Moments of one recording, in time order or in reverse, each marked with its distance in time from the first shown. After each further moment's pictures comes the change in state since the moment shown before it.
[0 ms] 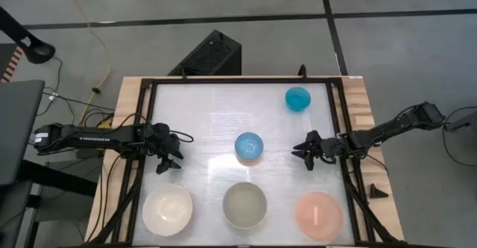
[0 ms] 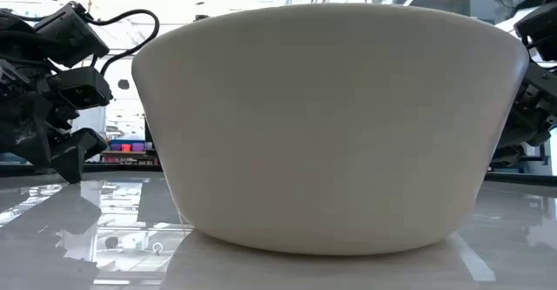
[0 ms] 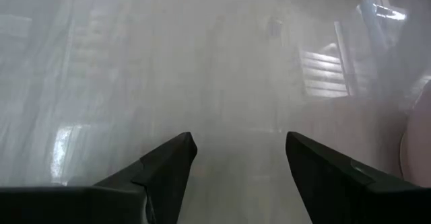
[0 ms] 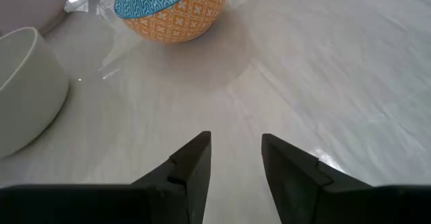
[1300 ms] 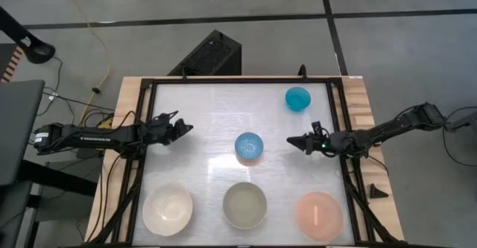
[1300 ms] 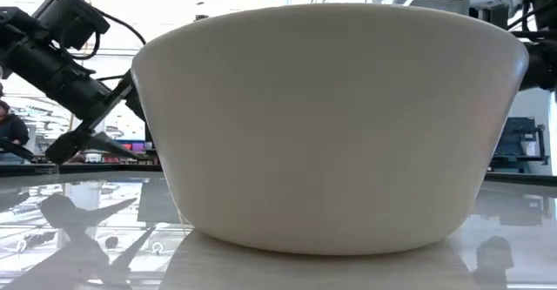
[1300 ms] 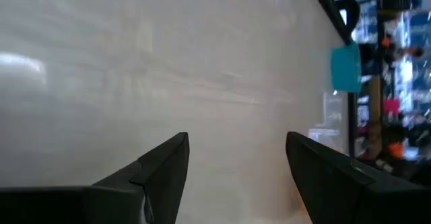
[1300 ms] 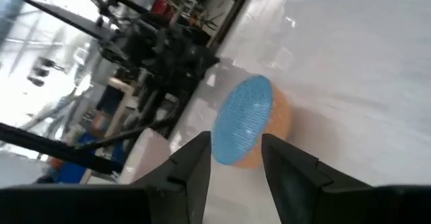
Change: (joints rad) left arm 0.001 0.001 -0.002 0.329 -0.724 -1.371; right arm -0.023 0.000 0.016 0.428 0.115 0.410
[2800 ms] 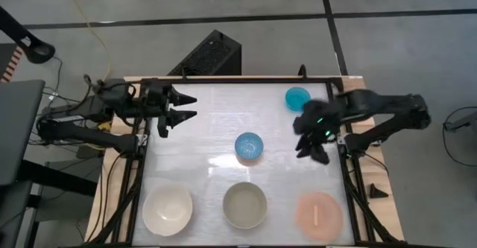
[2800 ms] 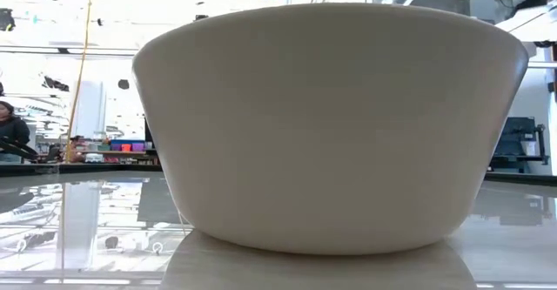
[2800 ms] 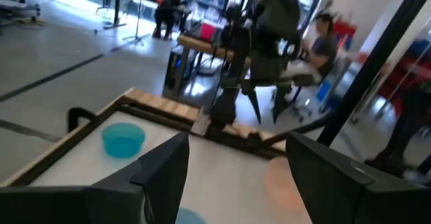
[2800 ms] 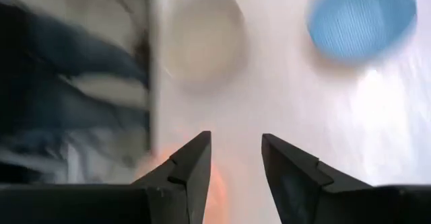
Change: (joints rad) left arm -0.131 0.219 1.083 -0.359 0.261 1.225; right arm -0.091 0.557 1.421 -1.735 -0.734 -0.768
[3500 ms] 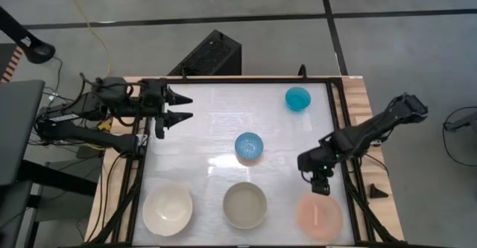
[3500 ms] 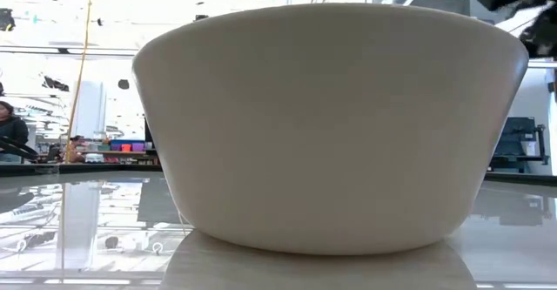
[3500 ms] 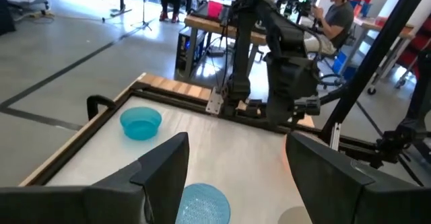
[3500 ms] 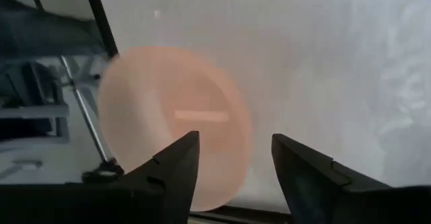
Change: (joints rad) left arm 0.000 -0.015 0.029 -0.133 -0.008 0.061; right arm 0.321 -0.037 -0.524 0.269 -0.053 0.426
